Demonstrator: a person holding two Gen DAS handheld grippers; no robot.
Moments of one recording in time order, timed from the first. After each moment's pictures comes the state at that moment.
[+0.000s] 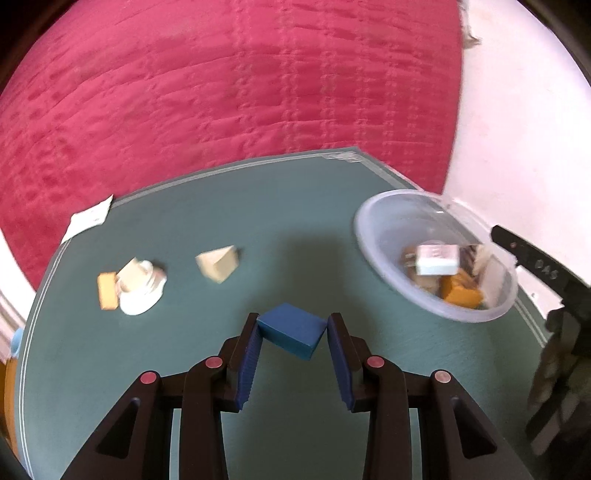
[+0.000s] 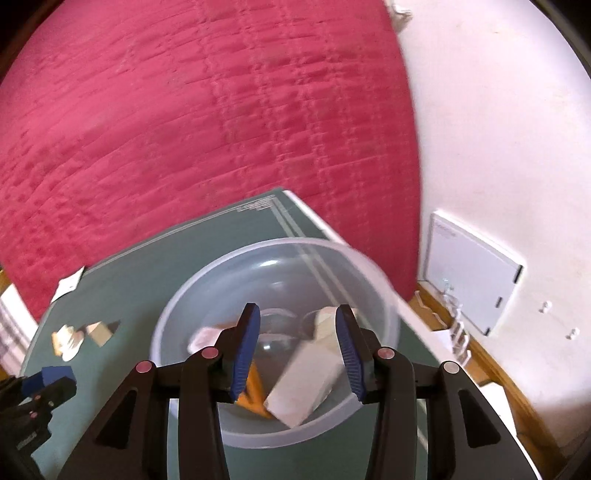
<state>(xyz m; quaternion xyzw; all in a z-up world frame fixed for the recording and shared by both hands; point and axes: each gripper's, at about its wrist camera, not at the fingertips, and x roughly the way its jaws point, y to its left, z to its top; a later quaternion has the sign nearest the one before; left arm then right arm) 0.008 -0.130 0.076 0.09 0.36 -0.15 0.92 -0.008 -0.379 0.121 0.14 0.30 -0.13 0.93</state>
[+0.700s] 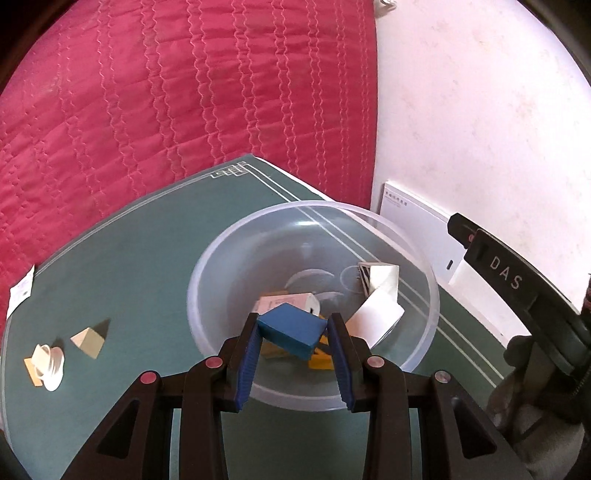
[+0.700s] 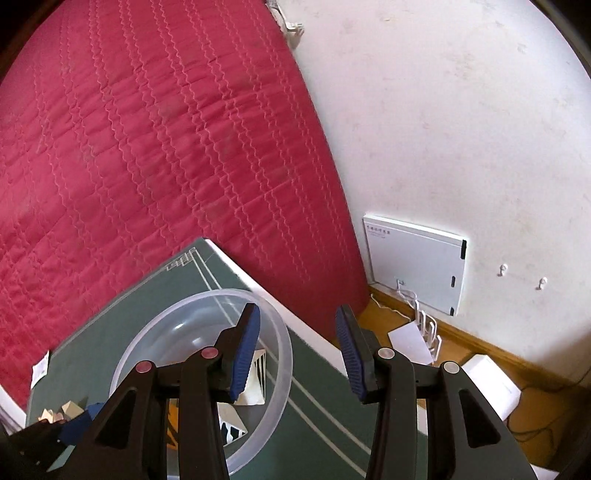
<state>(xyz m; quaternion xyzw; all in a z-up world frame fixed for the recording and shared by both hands) 0.024 -0.262 0.067 0.15 0.36 -0.25 0.89 -0.029 -0.440 0.127 0.22 0.24 -0.26 0.91</state>
